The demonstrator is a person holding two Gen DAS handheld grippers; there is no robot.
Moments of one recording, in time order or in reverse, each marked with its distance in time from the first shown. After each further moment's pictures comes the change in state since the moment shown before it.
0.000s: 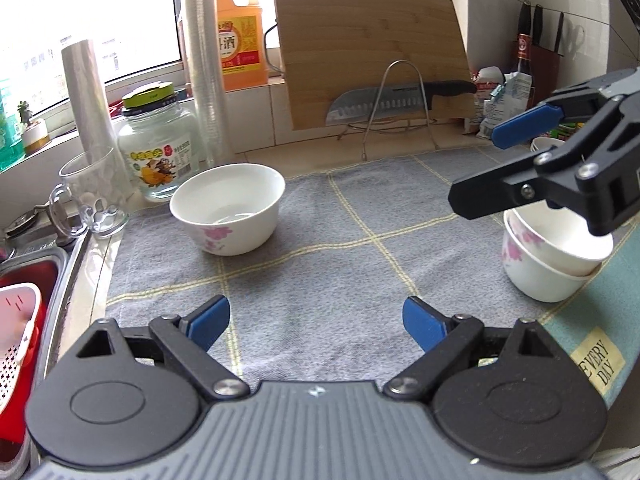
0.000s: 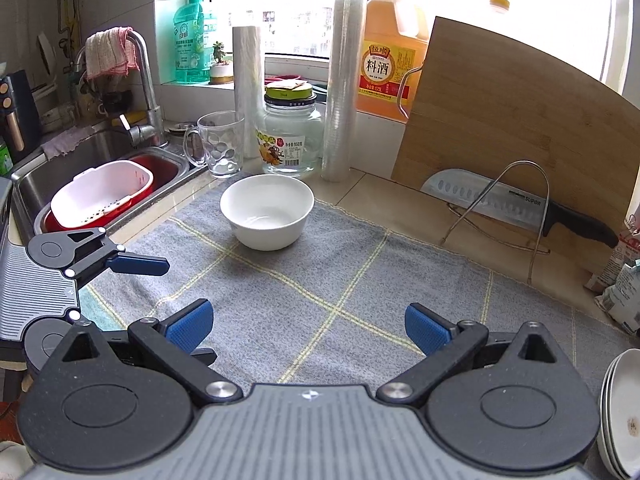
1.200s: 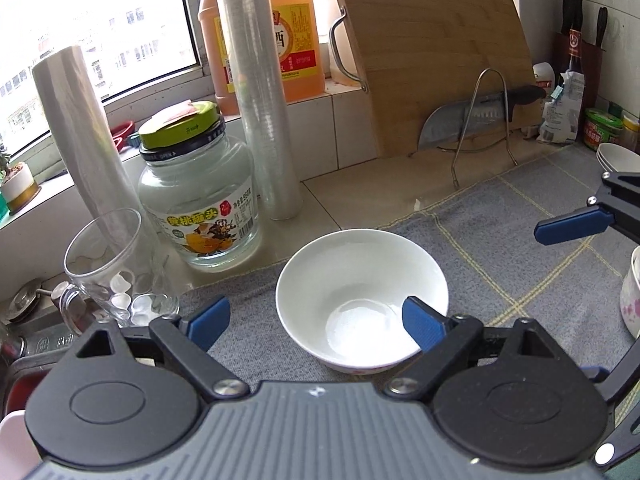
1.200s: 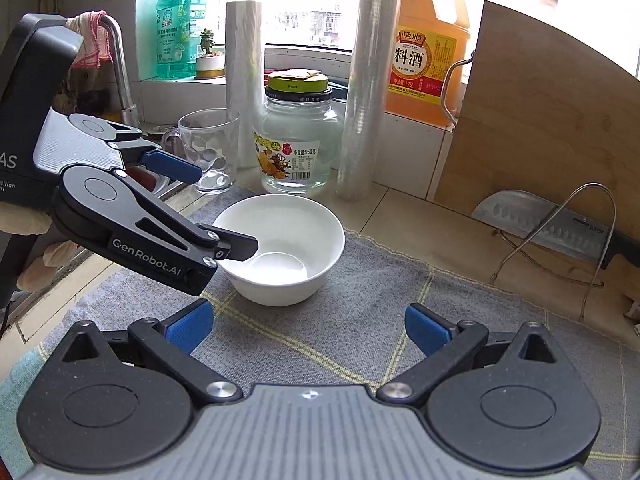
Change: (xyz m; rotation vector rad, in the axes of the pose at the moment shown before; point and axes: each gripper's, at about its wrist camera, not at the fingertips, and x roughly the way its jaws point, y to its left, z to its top) left arm 0.087 0.107 0.081 0.110 0.046 -0.022; right arm 0.102 0.038 0.035 -0.004 0.001 -0.049
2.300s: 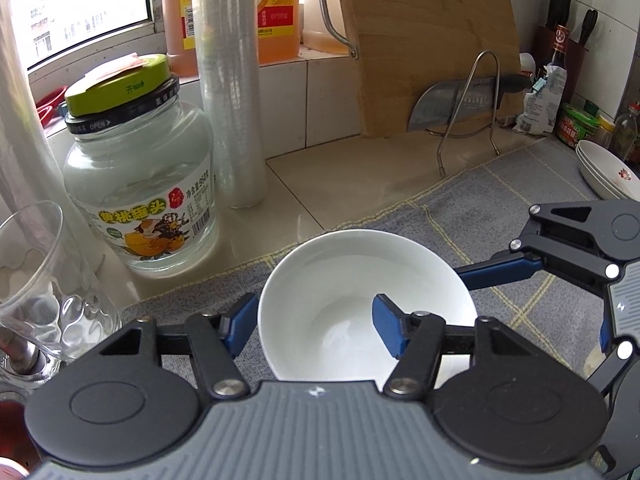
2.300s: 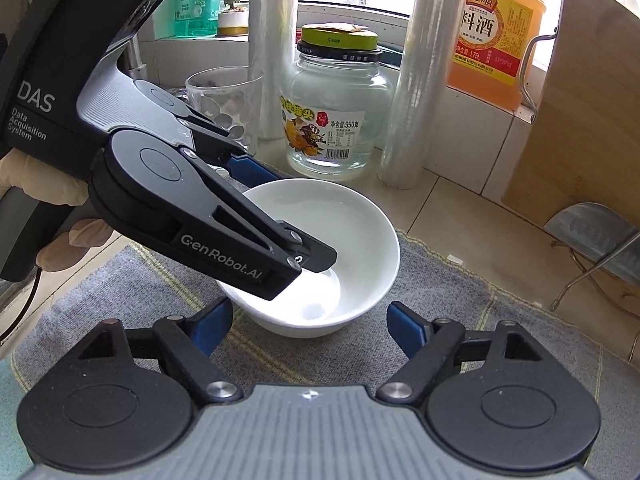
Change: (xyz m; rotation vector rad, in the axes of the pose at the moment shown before) left arm 0.054 0.026 0.013 -0.010 0.076 -0.204; right arm 0.067 0.015 0.020 -0.062 0.089 0.075
